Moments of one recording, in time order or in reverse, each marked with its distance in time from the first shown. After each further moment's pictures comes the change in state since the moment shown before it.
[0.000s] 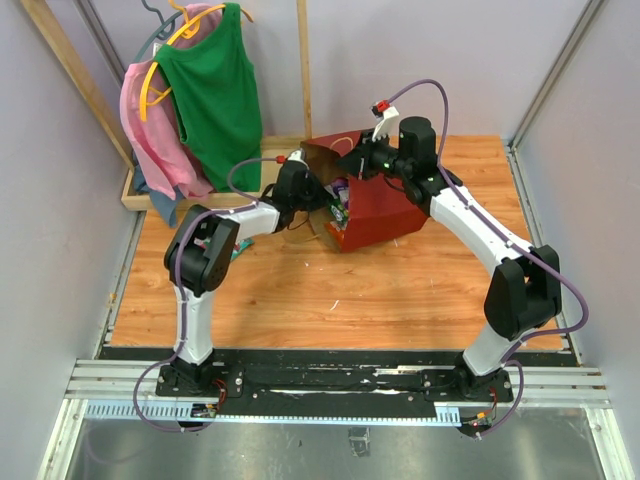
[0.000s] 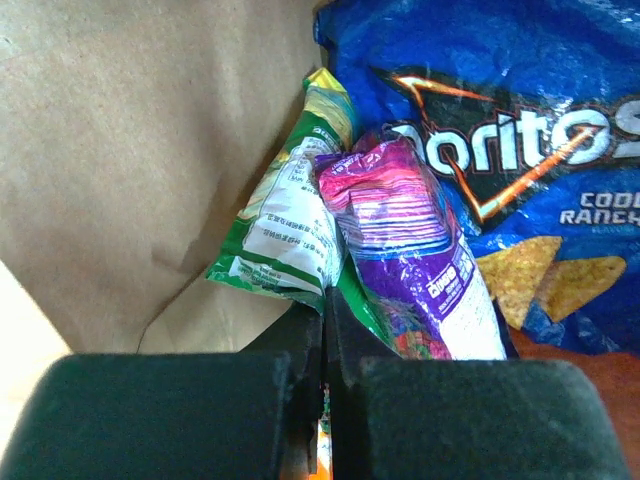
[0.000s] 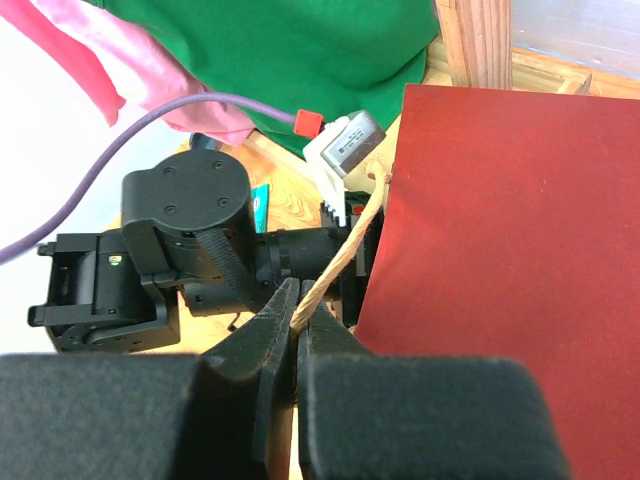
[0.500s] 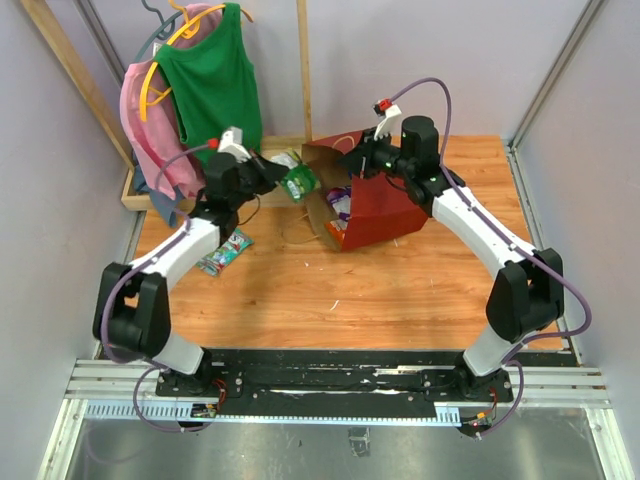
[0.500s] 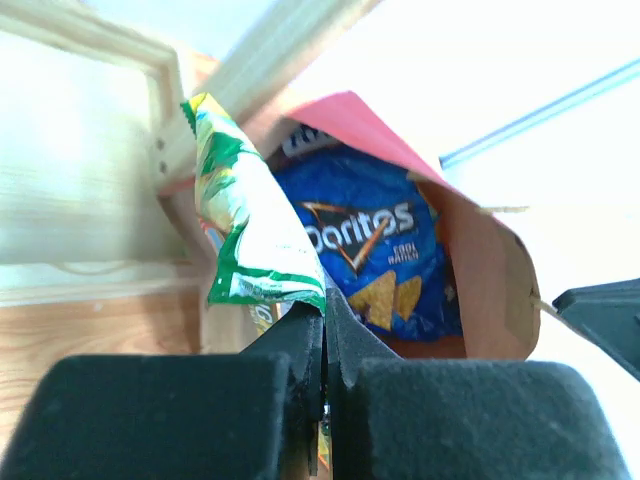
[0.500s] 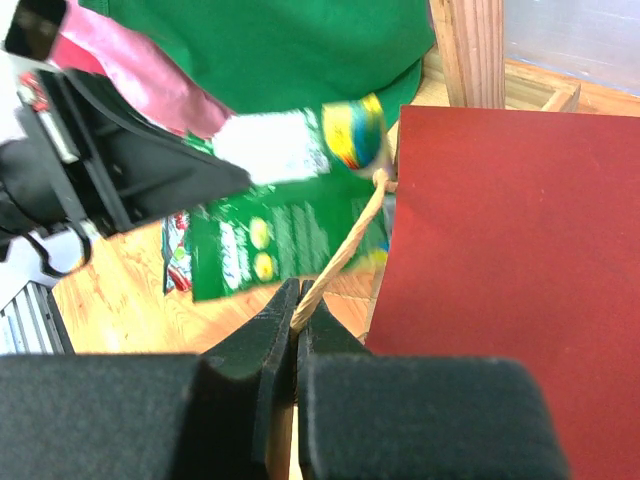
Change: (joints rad) left arm 0.170 -0.532 -0.295 0.066 0.099 0.008; right arm -0.002 -0.015 0.000 -0.006 0.008 -0.008
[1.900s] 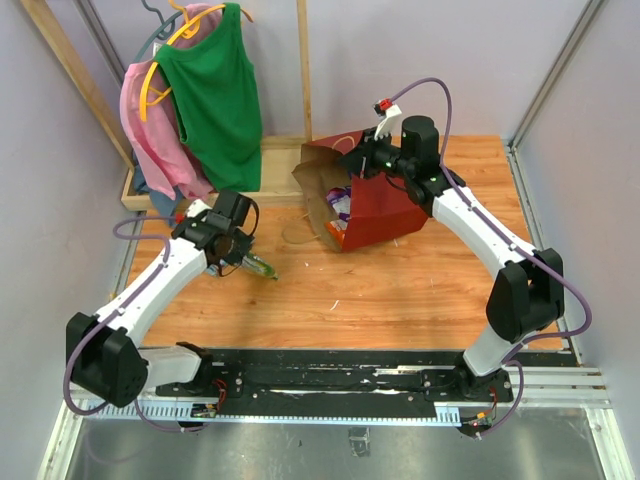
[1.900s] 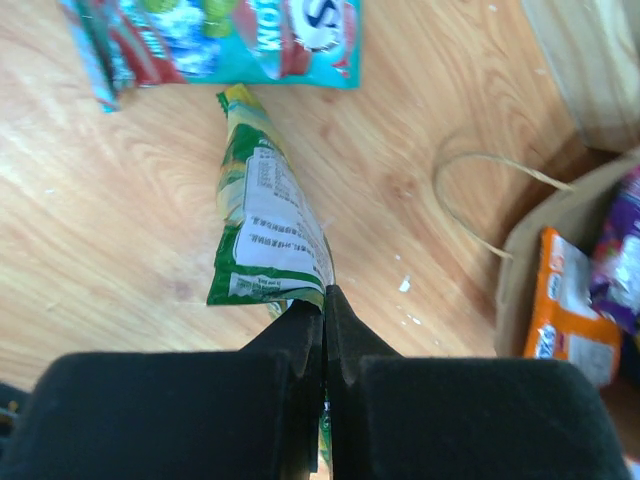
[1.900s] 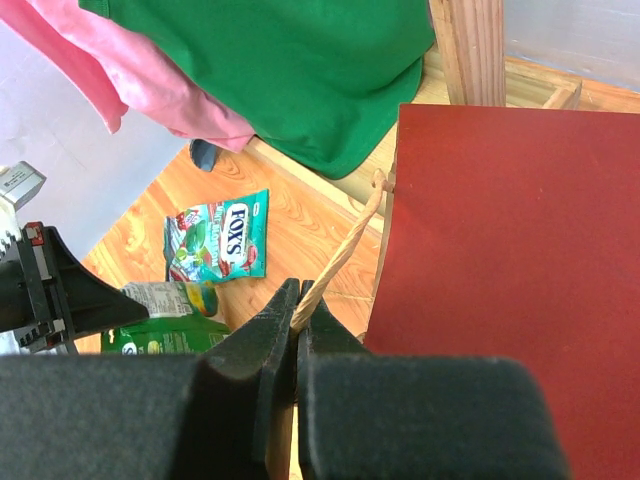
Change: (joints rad) left arm -0.094 -0.306 -0.020 -1.147 -0.529 -0.507; right arm 0.000 -0.005 0.000 -0.002 0.002 0.008
